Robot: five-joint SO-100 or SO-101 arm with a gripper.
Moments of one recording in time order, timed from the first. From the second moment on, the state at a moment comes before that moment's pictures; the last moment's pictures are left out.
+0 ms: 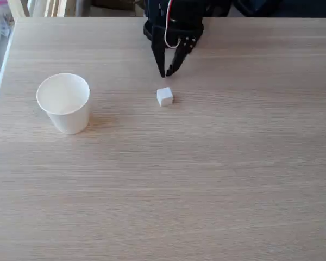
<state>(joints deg) 9.9 171.6 167.0 78.6 -90.8</state>
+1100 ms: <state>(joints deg) 14.4 143.0 151.9 65.3 -107.1</state>
